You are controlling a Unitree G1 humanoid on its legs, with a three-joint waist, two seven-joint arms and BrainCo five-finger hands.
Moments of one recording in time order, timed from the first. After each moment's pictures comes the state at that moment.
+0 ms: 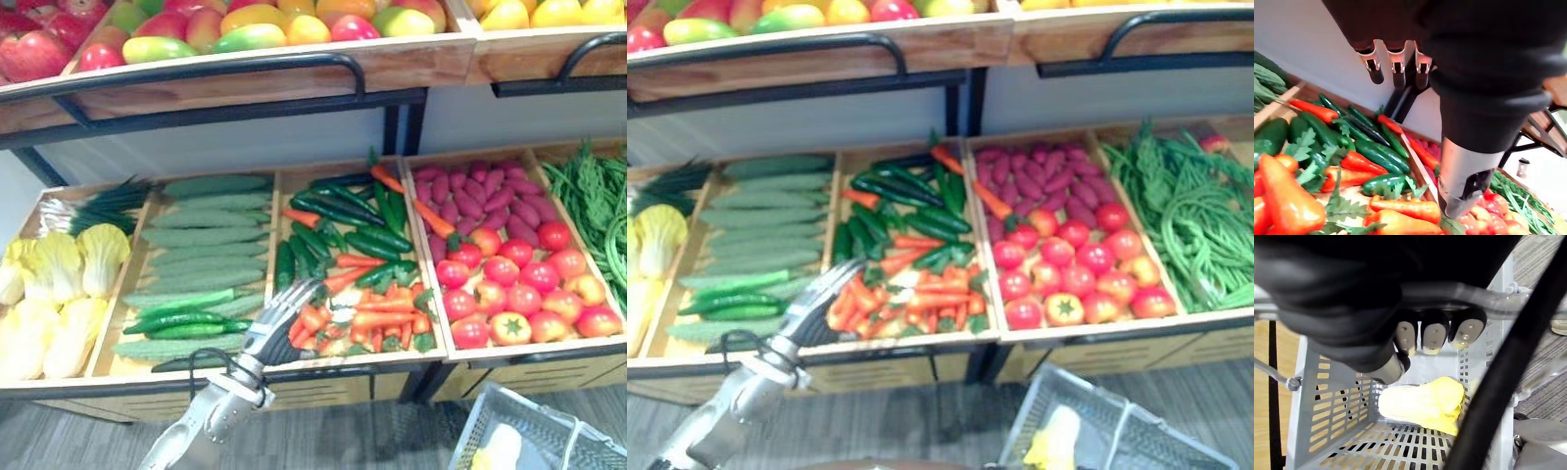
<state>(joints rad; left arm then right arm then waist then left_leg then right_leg) 0.15 0.55 -0.30 -0.13 0.59 -0.30 0.23 0.10 -0.14 -0.62 1.13 -0.03 -0.07 -0.23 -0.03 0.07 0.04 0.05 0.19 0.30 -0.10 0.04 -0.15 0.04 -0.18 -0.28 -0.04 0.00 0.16</state>
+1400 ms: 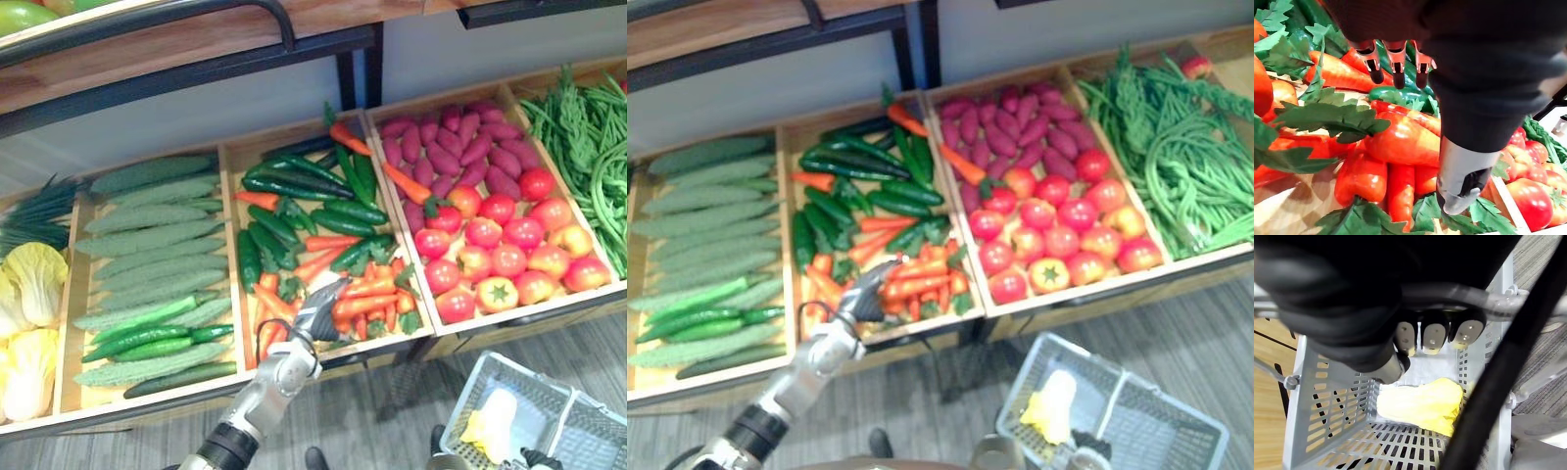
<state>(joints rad) -0.15 0.29 -0.42 0.25 0.64 -0.06 0.16 0.00 -0.14 -0.63 1.10 -0.04 -0.05 -0.24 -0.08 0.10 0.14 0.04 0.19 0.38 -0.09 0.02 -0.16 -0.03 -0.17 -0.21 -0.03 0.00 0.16</state>
